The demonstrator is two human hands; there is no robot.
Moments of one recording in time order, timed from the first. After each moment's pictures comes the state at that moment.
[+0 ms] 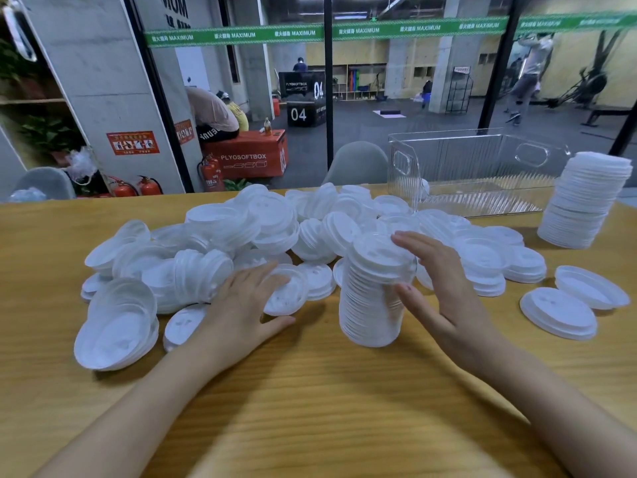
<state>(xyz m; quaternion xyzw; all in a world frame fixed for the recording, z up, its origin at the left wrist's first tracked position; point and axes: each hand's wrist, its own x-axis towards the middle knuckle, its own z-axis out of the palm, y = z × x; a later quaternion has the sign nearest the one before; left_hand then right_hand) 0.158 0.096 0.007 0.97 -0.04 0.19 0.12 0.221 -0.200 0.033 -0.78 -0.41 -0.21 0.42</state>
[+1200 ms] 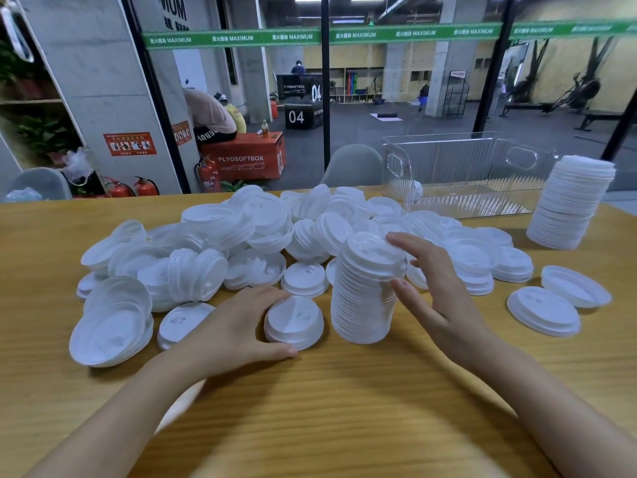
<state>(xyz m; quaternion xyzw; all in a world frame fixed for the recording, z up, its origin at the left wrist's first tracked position) 0.134 0.080 0.025 0.97 -0.08 0.06 0.23 0.221 -0.206 0.034 -0.78 -0.41 -0.19 0.43</state>
